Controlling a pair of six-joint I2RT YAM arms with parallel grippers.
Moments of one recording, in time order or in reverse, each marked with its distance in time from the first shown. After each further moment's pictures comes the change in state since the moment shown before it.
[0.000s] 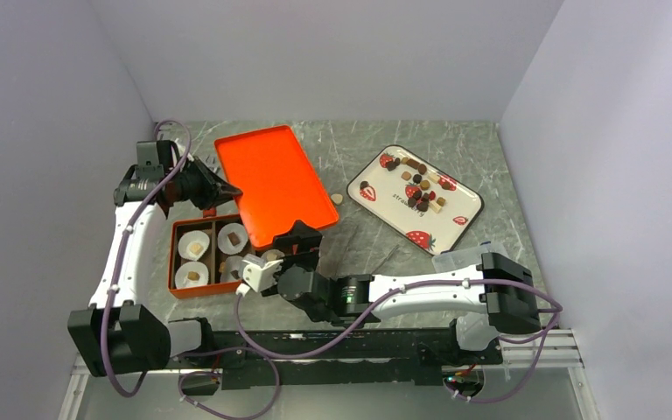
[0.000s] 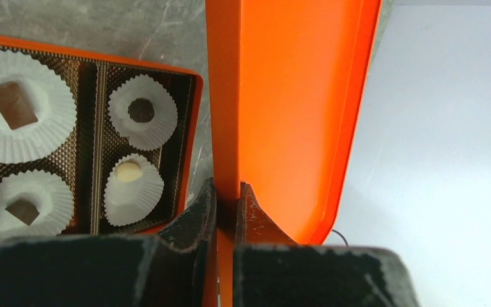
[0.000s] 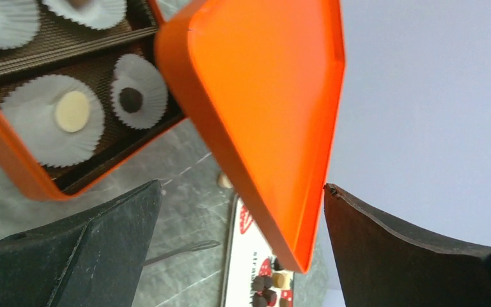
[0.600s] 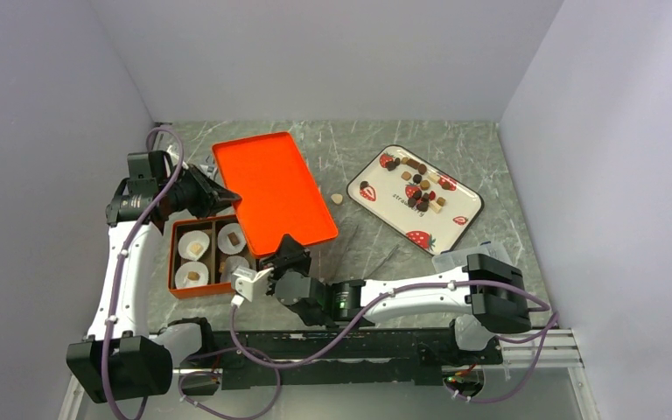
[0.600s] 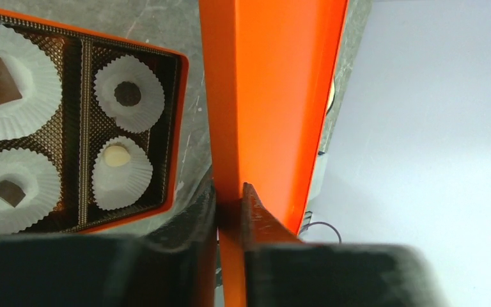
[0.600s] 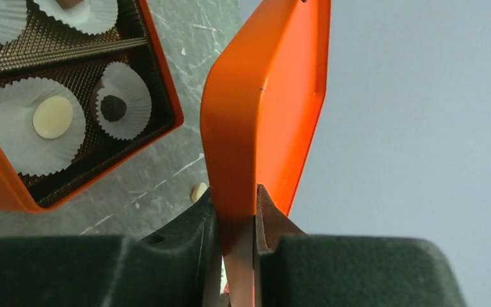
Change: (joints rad) left arm 0.014 -0.146 -0.055 -0.032 0.034 -0.019; right arm 0.000 0.050 -0.034 0.209 0.023 -0.235
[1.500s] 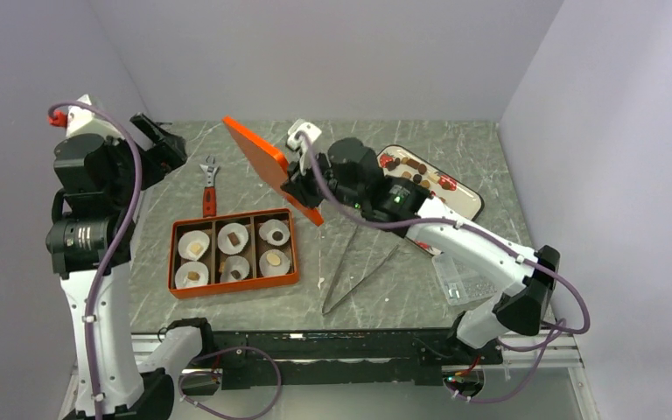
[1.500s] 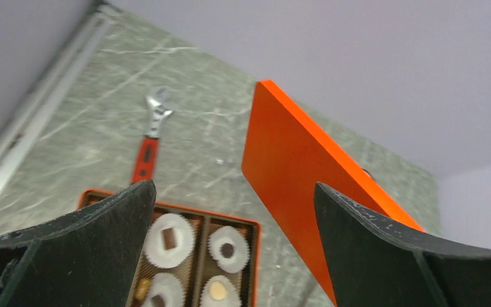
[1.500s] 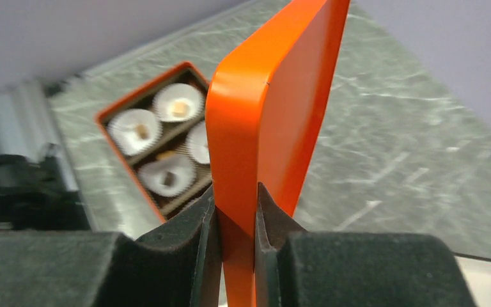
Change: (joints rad) left arm -0.004 -0.116 0.437 -0.038 -0.528 0.247; right arm -0.455 -0.128 0.466 -0.585 -0.822 0.888
